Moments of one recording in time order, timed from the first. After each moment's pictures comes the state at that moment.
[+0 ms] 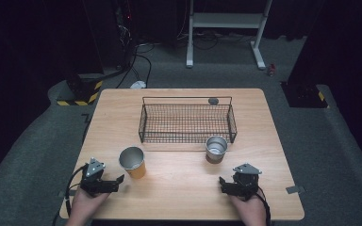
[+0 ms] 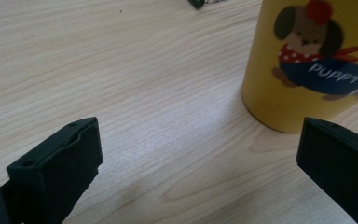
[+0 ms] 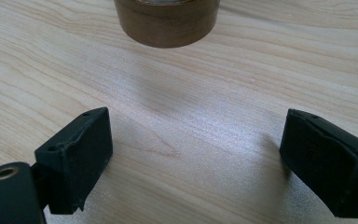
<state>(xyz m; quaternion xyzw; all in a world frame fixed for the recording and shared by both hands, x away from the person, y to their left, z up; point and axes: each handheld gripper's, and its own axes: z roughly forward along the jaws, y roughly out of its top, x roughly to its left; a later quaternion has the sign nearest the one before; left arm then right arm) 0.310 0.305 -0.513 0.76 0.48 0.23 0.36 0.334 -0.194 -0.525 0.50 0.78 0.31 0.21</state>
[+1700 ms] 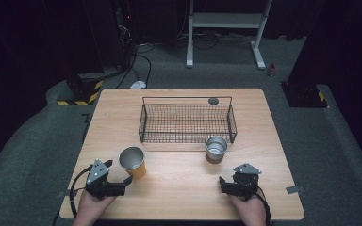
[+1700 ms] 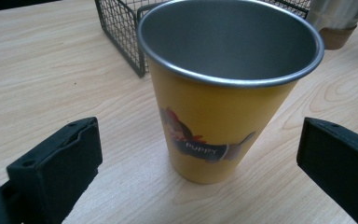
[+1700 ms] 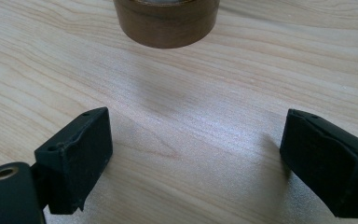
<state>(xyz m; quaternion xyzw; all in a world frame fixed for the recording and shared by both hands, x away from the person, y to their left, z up) 0.294 0.274 -0.485 0.75 0.42 0.24 0.44 0.334 -0.194 -0.525 0.50 0.78 0.31 0.21</state>
